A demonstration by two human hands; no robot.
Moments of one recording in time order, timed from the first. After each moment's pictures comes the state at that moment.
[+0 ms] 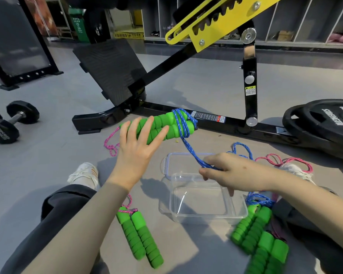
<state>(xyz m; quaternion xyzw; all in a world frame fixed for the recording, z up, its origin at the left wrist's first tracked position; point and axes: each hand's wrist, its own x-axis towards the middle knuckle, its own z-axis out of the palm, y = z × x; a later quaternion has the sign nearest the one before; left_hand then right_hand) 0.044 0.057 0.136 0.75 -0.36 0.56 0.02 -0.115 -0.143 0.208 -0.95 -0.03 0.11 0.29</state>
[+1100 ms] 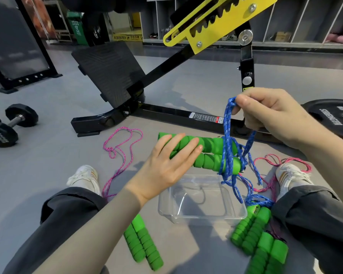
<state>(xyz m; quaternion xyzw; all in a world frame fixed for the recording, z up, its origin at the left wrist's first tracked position) -0.006 0.024 0.148 0.64 -0.53 0.56 0.03 -0.109 -0.191 0.269 -0.84 -0.10 -0.19 0.49</state>
